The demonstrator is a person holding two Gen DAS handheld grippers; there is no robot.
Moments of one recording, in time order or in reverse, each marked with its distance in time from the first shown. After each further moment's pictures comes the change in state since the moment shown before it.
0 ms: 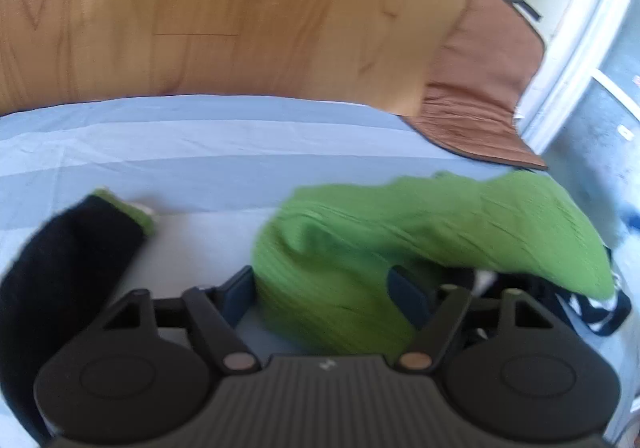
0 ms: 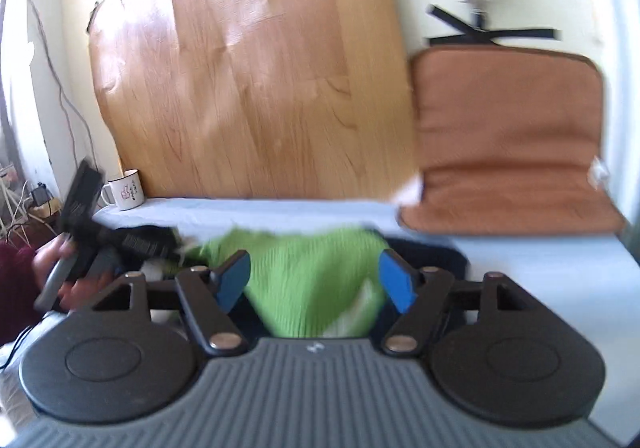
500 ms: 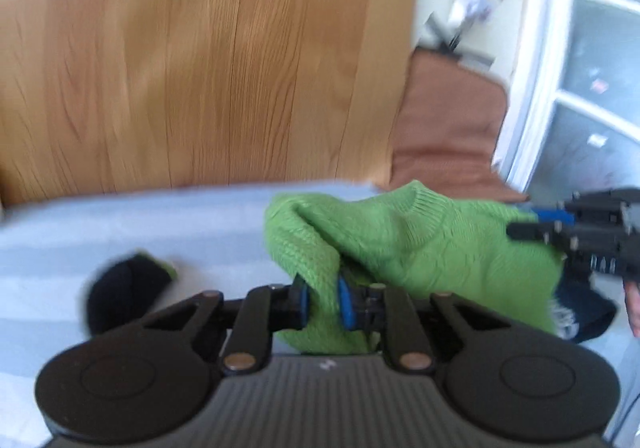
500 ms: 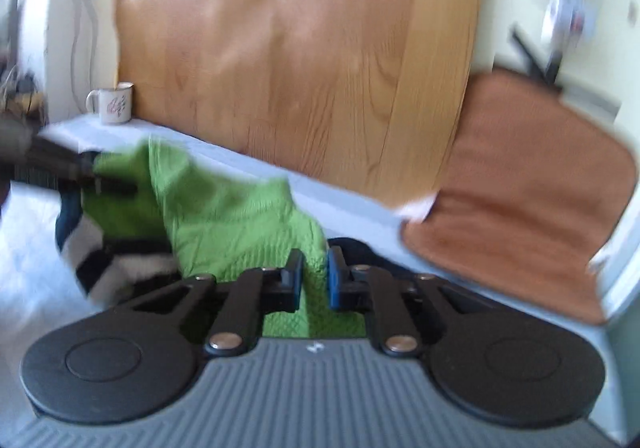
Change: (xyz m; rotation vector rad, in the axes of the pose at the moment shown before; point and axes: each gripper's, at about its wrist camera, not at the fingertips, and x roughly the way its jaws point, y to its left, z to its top) left arm -0.100 -0.069 -0.034 0.133 -0.304 0.124; right arm -0.058 0.080 -0.029 -0.356 0.034 -0.109
